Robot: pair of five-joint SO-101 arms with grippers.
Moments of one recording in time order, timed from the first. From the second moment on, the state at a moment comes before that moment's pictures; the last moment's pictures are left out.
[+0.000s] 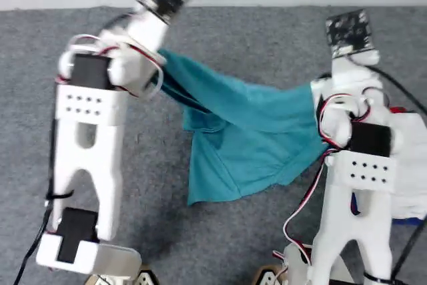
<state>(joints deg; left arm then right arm) 3.8 -1.4 -23.2 82.7 -24.5 6.7 -33.0 17.8 54.2 19.1</state>
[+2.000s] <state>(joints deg) 0.2 -38.7 -12.8 86.5 -24.7 6.0 -32.6 -14.0 74.8 13.9</state>
